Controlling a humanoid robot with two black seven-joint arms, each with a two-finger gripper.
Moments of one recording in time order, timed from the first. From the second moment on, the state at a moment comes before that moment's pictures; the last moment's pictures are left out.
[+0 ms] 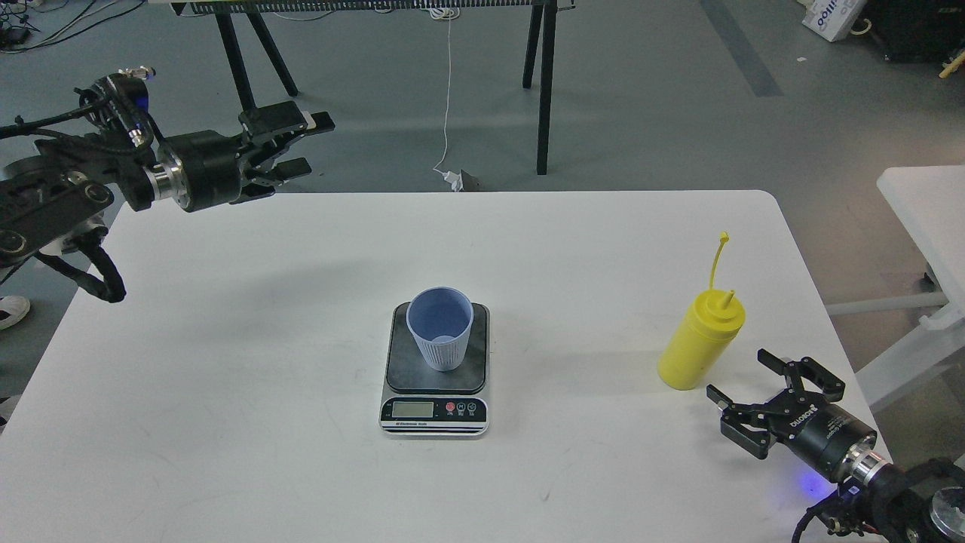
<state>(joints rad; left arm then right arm) -1.11 0.63 -0.09 -0.78 0.72 -0.49 -0.49 0.05 -0.47 1.03 0.90 0.67 0.49 -0.49</state>
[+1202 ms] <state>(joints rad) -1.08 0.66 -0.09 -0.78 0.72 -0.49 -0.49 0.20 -0.33 1.01 0.79 0.56 0.49 -0.49</state>
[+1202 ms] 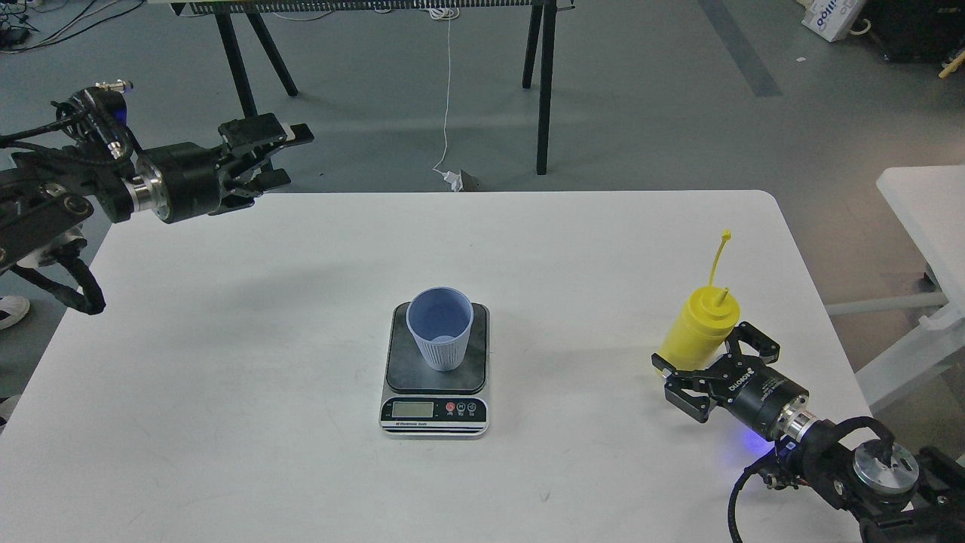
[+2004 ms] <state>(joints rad) -1.07 0.66 -0.10 -0.78 0.72 -0.49 -0.49 0.87 -0.24 0.98 0.78 -0.14 0.37 -0.49</state>
